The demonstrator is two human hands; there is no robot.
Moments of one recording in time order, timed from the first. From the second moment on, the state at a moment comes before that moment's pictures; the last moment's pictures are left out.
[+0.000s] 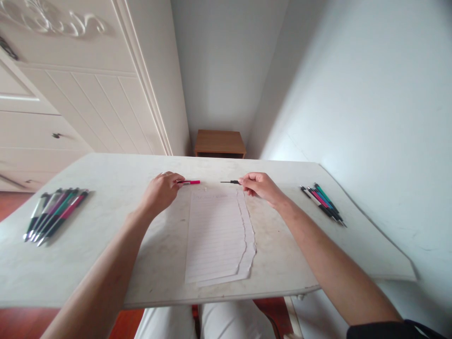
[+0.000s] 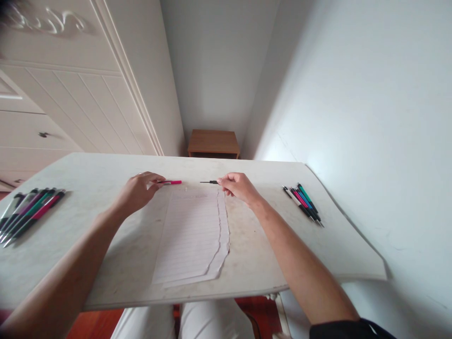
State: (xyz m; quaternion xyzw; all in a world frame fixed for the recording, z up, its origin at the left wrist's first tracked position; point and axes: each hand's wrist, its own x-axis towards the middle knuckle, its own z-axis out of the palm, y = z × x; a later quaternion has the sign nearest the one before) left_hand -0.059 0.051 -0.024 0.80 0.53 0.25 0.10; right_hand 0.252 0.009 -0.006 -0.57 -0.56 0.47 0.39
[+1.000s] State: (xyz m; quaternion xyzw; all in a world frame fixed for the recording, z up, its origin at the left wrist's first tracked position) left_hand -0.018 0.025 -0.022 0.83 0.35 0.43 0.09; right_hand 0.252 0.005 0.004 -0.50 -0.59 0.47 0.42
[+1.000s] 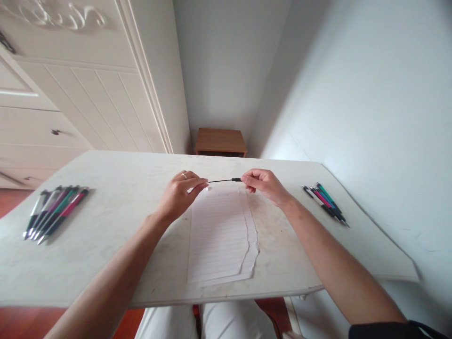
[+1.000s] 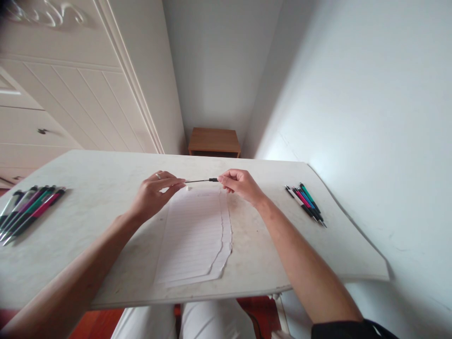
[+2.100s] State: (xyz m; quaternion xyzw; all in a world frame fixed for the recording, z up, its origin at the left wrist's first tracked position) left_hand -0.022 0.028 -0.025 0.84 0.37 0.38 0.10; right_hand 0.293 0.019 -0.007 -0.59 -0.71 0.25 0.30
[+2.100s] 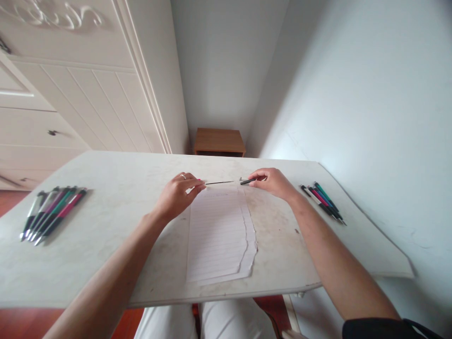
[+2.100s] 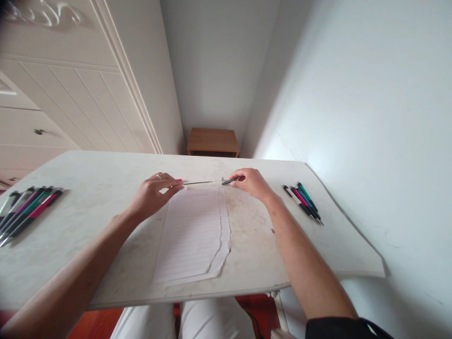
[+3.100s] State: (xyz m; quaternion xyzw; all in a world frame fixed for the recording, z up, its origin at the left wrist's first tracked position) left_hand -0.016 0.022 -0.022 0.86 0.35 0.36 0.10; right_hand 0.245 0.000 -0.010 -0.43 -0.82 0.18 0.35
